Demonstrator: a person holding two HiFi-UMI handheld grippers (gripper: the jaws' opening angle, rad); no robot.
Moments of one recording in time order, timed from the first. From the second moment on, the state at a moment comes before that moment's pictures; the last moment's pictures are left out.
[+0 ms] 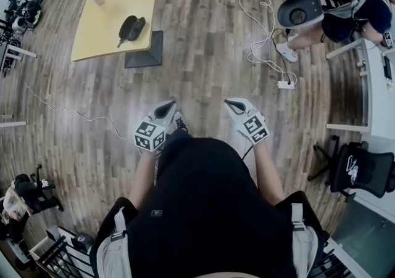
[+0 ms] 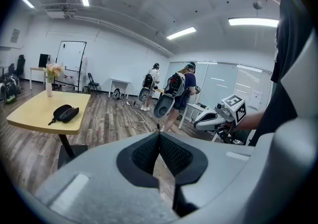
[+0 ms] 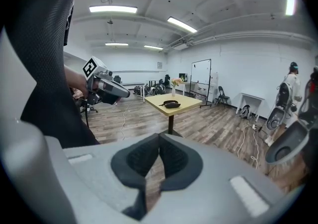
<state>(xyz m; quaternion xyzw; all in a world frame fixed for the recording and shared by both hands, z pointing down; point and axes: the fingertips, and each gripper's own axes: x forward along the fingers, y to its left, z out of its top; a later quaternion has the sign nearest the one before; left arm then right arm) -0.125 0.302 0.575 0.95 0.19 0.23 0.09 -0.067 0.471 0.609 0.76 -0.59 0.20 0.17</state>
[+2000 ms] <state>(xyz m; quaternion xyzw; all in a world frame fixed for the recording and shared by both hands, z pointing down) -0.102 -0.012 0.581 0.97 0.06 0.18 0.15 -0.008 0.148 0.621 0.67 -0.68 0.18 0.23</state>
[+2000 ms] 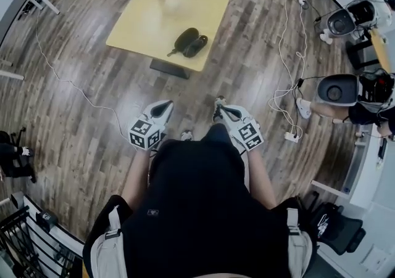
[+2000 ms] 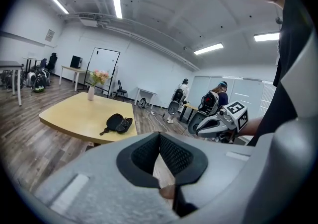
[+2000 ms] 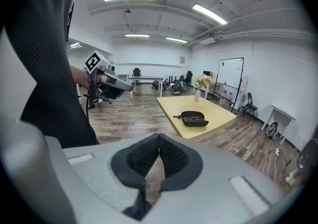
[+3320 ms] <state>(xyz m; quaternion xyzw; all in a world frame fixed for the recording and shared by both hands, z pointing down) -0.011 -0.123 0.576 0.96 -0.10 0.17 0.18 0.142 -0.024 0.623 0.53 -0.79 0.15 0.26</state>
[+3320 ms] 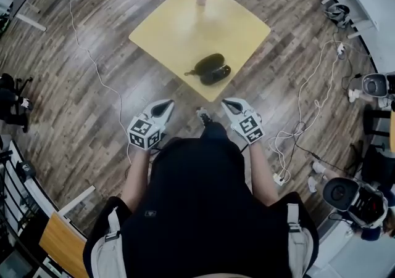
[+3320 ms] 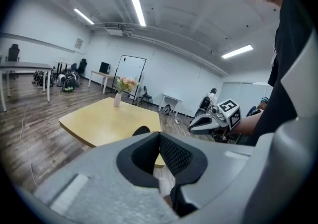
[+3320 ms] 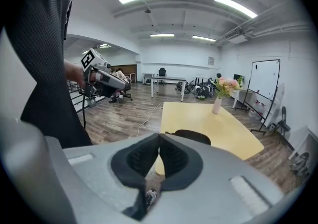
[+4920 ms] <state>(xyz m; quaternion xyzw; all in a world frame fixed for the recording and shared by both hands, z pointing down) 0.045 -0.181 0.577 0.91 -0.33 0.14 0.22 0.231 -0.143 0.705 0.24 -0.86 0.08 0.45</state>
